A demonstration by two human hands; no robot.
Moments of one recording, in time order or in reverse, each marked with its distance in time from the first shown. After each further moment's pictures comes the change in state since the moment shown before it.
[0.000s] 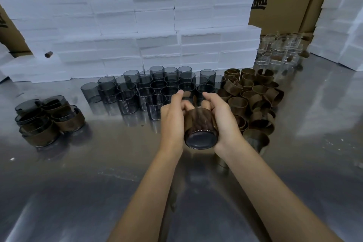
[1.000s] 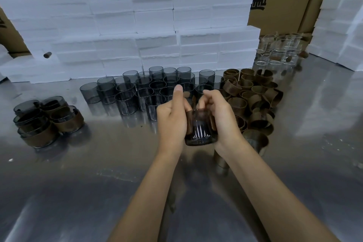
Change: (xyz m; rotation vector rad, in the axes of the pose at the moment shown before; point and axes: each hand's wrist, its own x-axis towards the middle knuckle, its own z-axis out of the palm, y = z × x) left_hand -0.005 0.005 0.004 0.069 0.105 0.207; right_hand -0.003 -0.007 0.001 -0.186 -0.061 -0.157
